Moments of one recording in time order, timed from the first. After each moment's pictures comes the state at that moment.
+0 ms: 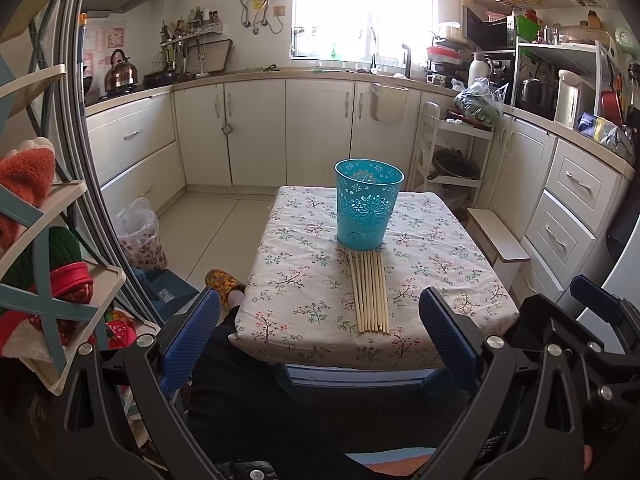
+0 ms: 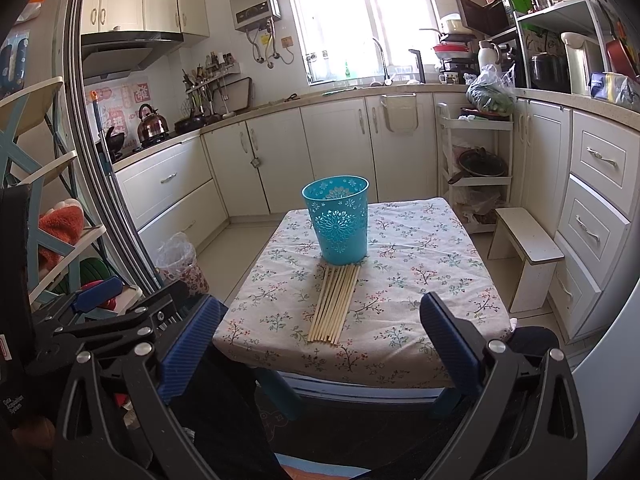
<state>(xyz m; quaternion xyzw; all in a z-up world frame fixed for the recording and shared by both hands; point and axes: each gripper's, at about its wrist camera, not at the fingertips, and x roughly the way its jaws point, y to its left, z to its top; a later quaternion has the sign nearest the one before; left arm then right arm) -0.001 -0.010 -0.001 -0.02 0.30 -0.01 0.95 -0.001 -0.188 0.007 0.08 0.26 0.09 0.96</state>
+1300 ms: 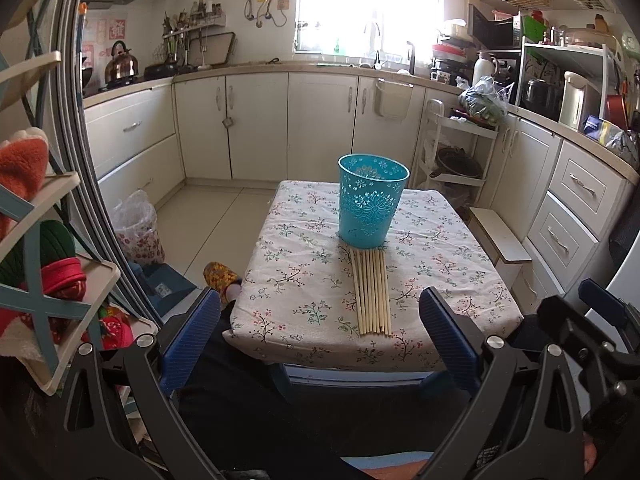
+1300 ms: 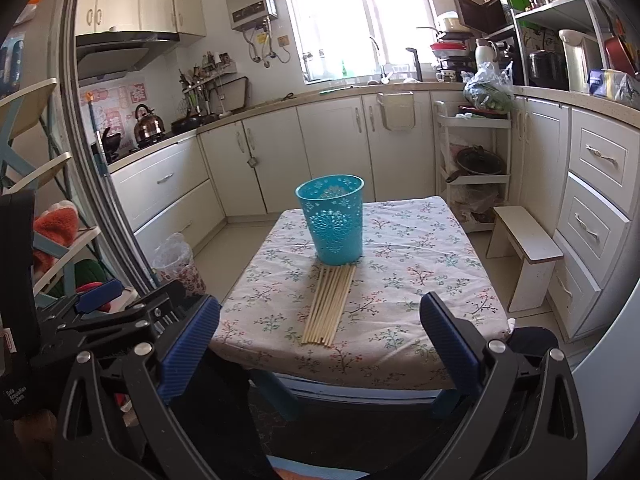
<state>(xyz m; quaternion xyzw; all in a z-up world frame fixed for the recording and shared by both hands) 0.018 -0.007 -0.010 -0.04 0.32 -0.01 0.95 0.006 -0.191 0.000 0.08 0.24 0.09 0.96</state>
